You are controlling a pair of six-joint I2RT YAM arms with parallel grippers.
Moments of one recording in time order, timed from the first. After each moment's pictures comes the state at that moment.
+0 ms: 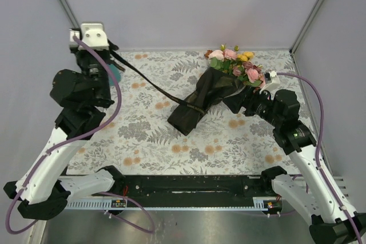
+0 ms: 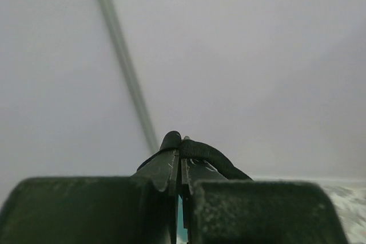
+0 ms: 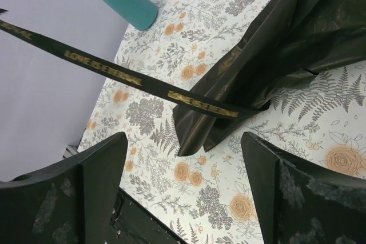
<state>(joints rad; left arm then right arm) -0.74 1.01 1.46 0.06 -0.78 0.56 0.31 0.76 0.84 -0.30 -0.32 0.60</state>
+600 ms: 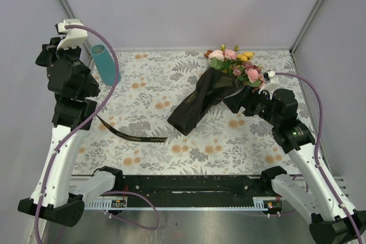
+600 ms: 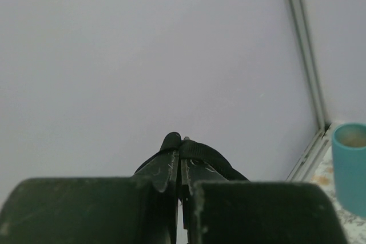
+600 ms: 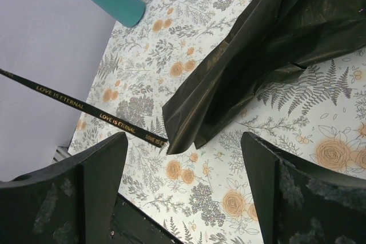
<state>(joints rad) -0.28 0.99 1.42 0.02 -0.92 0.81 0.31 0.78 0.84 -0.32 -0.30 0.58</state>
